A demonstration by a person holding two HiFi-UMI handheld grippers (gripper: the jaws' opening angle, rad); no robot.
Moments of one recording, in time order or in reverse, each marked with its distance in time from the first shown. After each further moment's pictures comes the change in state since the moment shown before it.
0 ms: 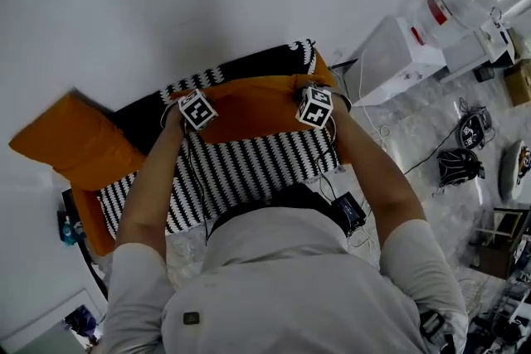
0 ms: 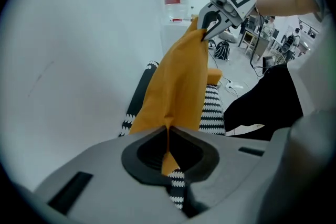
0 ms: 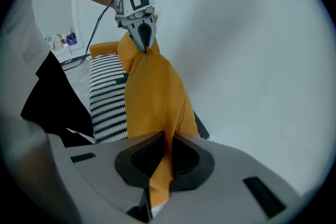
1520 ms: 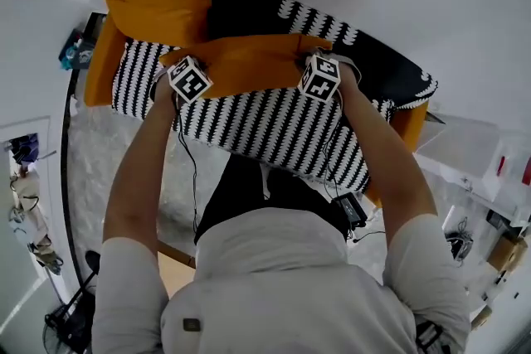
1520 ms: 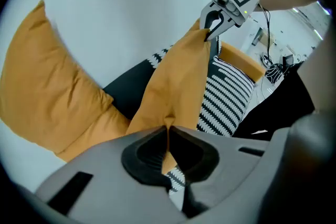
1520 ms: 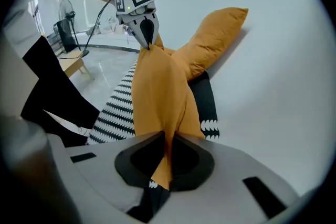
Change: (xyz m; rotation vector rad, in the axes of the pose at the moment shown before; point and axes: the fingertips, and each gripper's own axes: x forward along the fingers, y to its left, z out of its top) left arm -0.026 -0.043 -0.401 -0.676 0.150 0.209; right arm 0.212 0.171 0.304 -0.613 -0.170 0.339
